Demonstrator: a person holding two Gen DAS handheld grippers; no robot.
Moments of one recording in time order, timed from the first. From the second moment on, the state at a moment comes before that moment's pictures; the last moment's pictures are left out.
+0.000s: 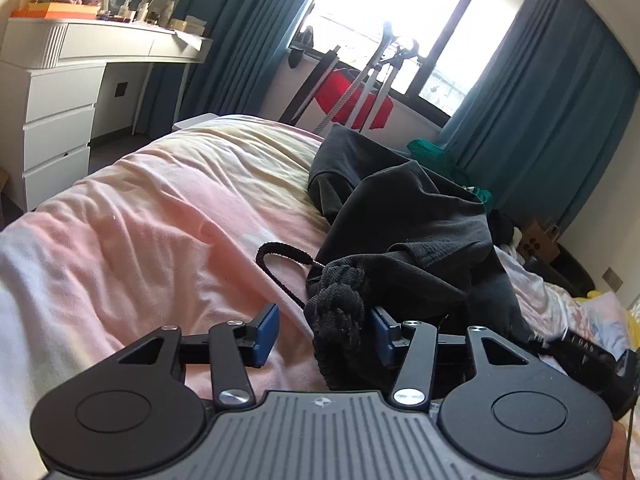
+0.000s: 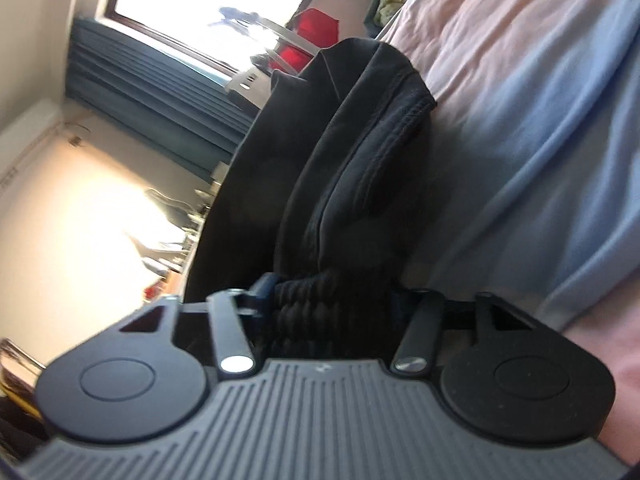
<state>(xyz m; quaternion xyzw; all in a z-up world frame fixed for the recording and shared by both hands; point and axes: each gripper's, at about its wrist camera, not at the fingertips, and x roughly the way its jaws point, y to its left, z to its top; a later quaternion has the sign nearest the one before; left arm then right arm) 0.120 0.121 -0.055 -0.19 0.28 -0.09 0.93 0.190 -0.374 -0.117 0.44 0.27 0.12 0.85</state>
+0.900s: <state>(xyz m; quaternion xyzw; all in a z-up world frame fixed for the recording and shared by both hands) 0.081 0.105 -0.039 -0.14 0.29 -0.15 0.94 0.045 -0.363 -0.083 0.34 0.34 -0.02 0.88</state>
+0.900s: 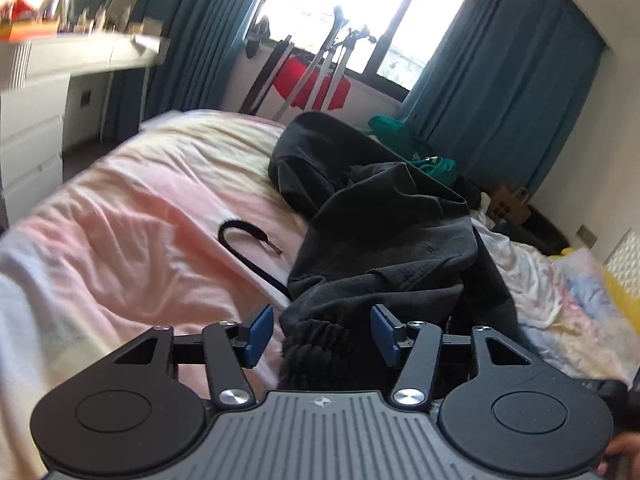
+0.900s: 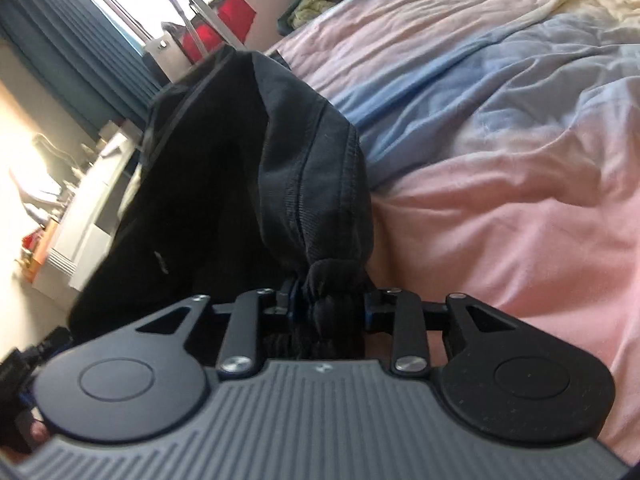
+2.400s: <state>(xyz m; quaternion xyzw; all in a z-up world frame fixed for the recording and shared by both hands) 0.112 0.094 -0.071 -0.13 0.31 -0.15 0.93 0.049 -0.378 -0.091 0.41 0.31 -0.05 0.85</state>
